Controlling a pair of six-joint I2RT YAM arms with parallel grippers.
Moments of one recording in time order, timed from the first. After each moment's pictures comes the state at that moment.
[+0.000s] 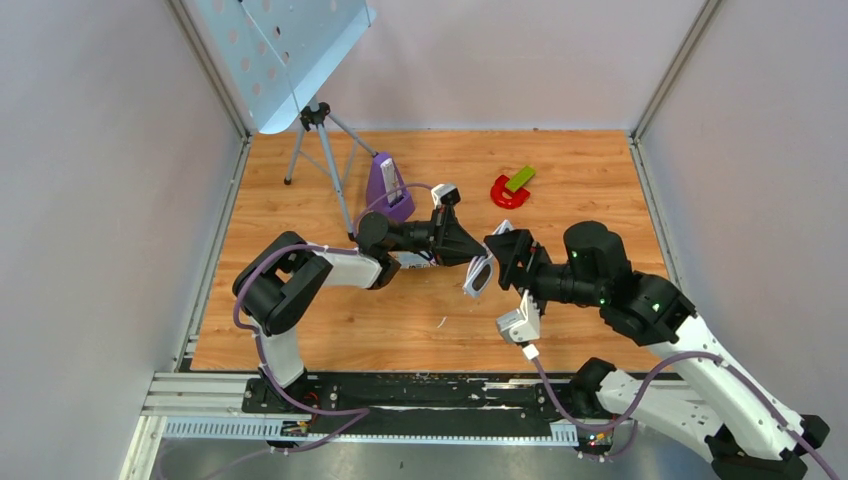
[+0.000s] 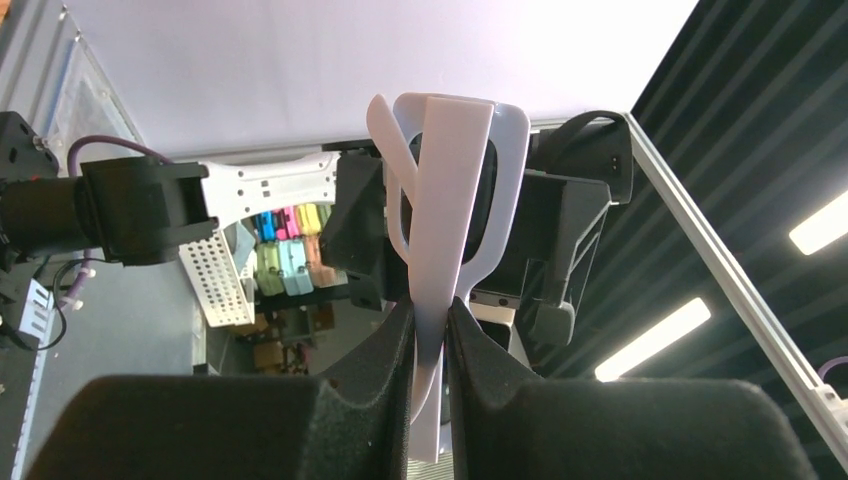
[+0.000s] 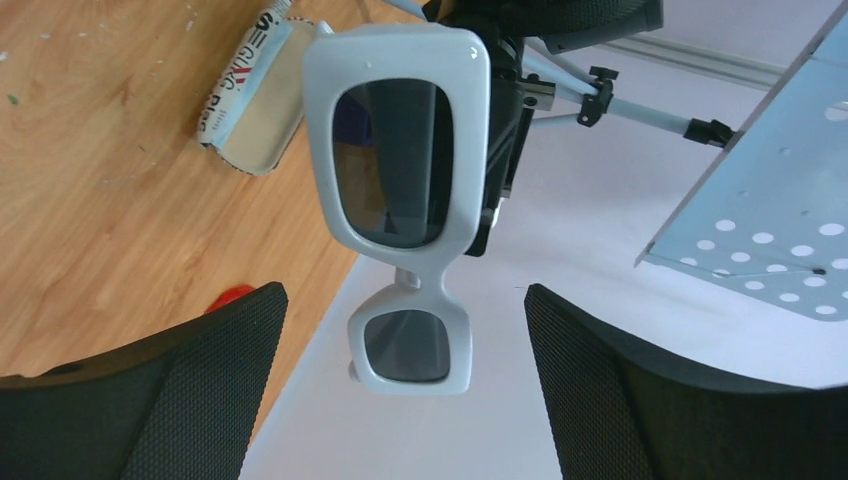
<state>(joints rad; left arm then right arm) -0.71 1.82 0.85 1.49 0.94 -2.06 0.76 0.77 1.04 -0.81 -0.38 -1.81</state>
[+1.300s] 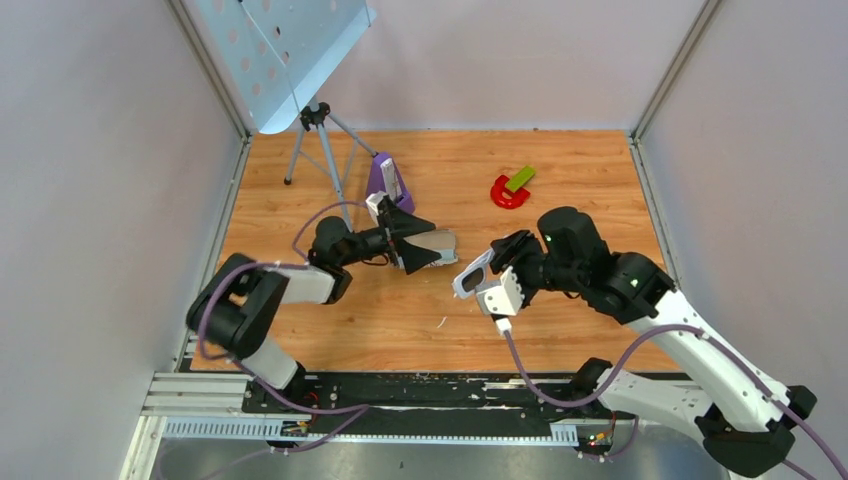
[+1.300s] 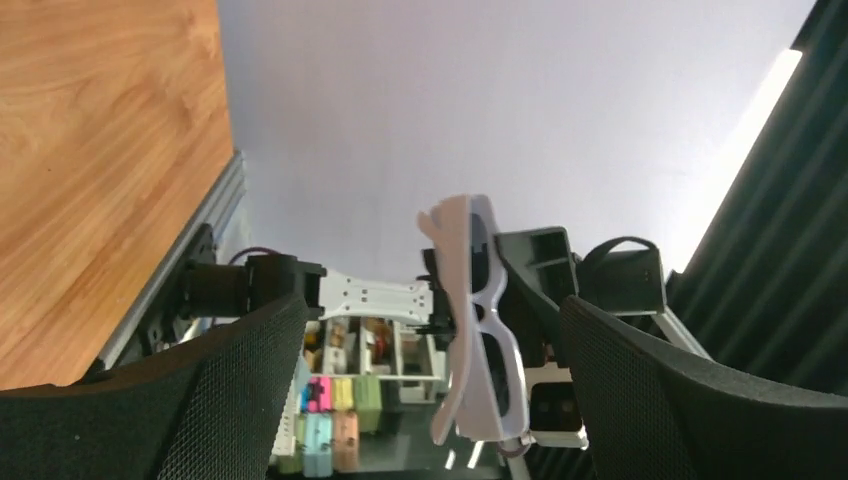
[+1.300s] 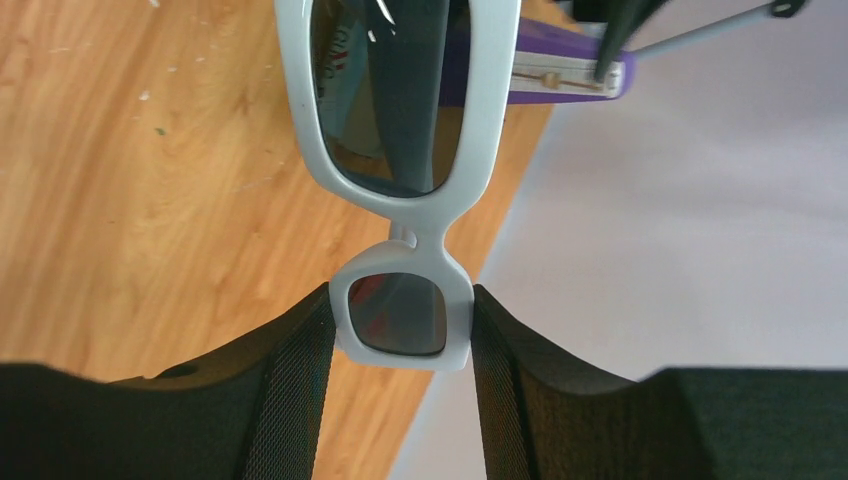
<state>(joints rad) -0.46 1.65 0.53 1.31 0.82 -1.90 0.79 0.90 1.14 -0.89 -0.23 -1.51</state>
